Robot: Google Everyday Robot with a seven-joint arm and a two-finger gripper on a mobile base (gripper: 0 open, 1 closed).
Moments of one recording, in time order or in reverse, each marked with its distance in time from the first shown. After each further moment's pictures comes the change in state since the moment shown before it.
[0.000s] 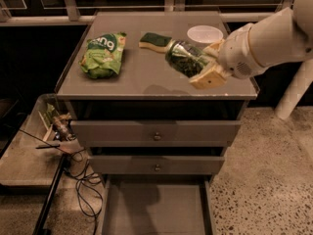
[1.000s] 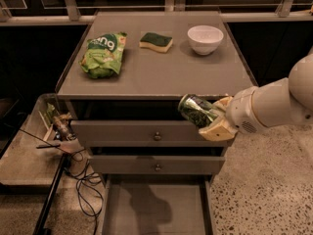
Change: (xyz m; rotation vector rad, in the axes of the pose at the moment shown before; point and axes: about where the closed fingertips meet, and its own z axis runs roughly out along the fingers) arm 0.104 0.080 0.026 -0.050 0.117 0.149
